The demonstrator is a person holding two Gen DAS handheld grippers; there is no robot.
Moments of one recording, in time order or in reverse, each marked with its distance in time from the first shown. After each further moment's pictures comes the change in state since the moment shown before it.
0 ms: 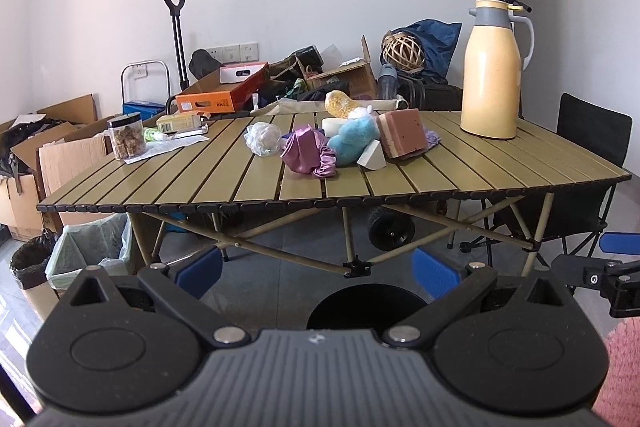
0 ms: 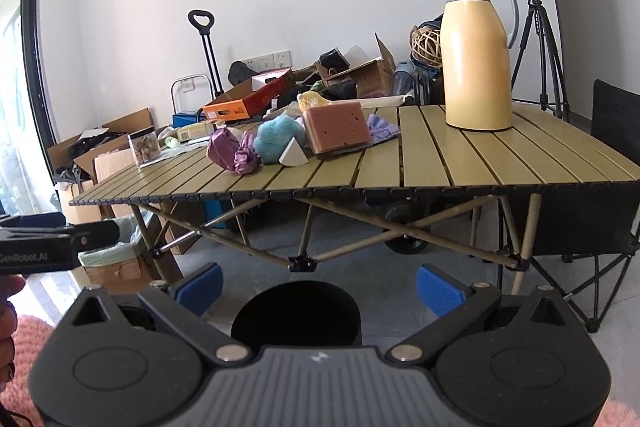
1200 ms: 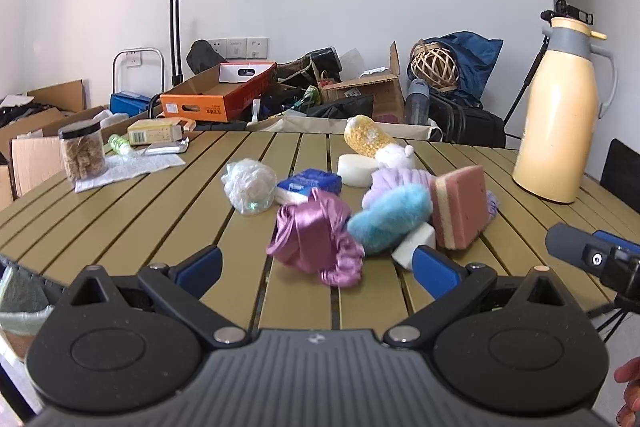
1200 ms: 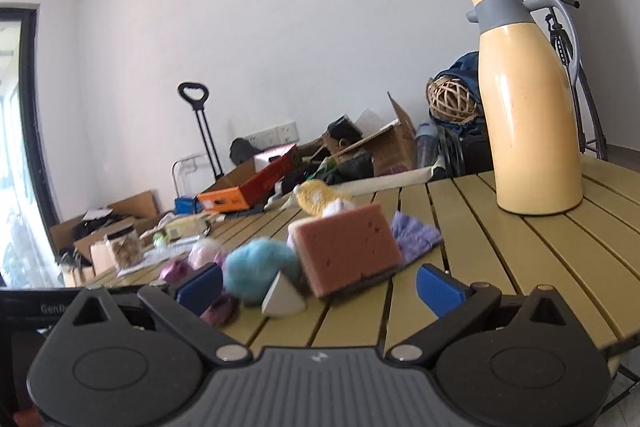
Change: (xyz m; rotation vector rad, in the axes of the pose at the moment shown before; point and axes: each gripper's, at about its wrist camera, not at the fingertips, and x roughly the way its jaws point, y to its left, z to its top) left arm 0.179 0.010 0.090 -0.088 -0.001 0.015; right arm 0.164 -0.025 0.098 0.078 -0.228 0.076
